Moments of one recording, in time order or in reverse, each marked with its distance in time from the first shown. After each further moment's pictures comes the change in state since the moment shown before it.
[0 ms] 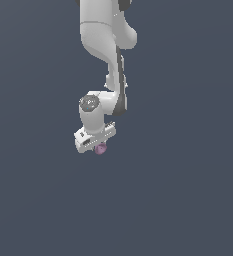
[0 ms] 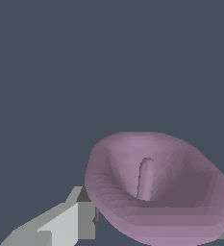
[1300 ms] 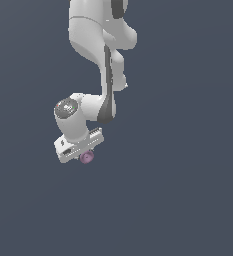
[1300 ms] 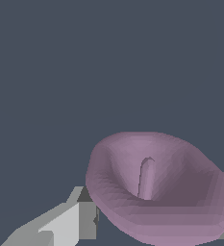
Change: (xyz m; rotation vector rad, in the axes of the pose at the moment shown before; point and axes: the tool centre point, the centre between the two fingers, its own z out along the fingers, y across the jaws) arm 0.020 0.080 -0.032 0.000 0.000 0.000
